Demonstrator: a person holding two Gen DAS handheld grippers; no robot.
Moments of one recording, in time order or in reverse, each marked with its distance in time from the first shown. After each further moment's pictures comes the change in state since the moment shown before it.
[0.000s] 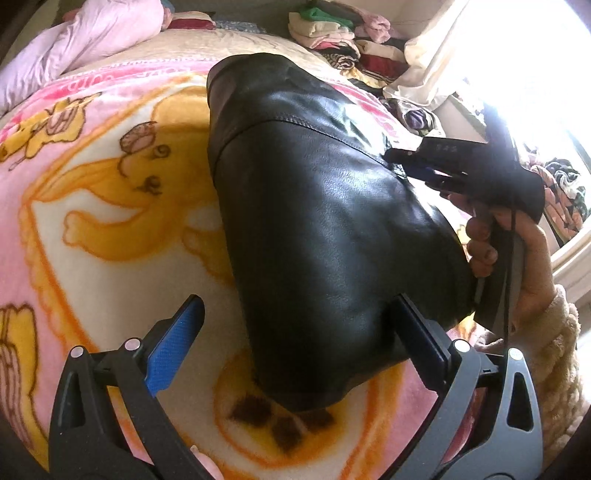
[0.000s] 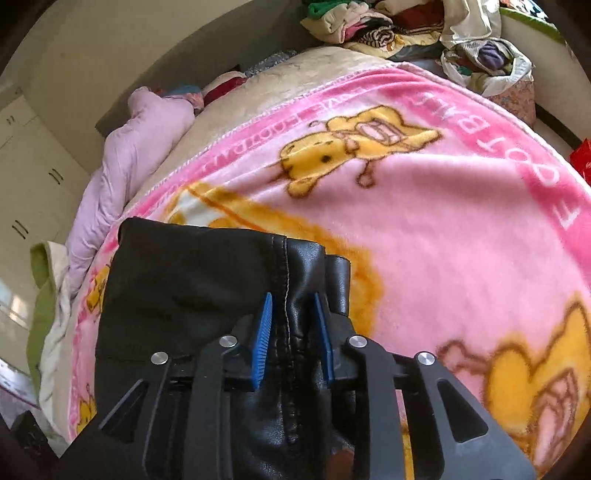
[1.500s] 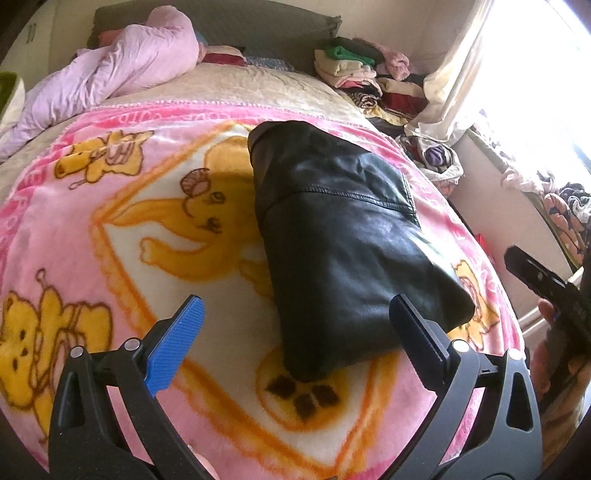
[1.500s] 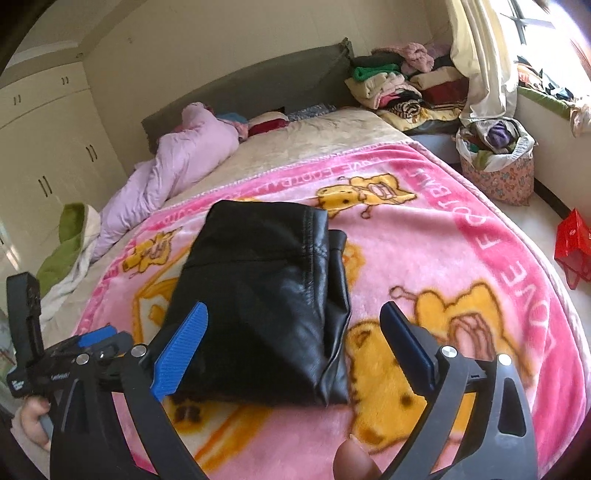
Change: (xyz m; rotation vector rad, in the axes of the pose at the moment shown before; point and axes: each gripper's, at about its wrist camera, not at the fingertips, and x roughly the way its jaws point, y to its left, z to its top) left arm -0.076 -0.002 -0.001 -0.043 -0.144 0.110; right arm -0.171 0.031 -0.101 -0.206 -0.202 0.031
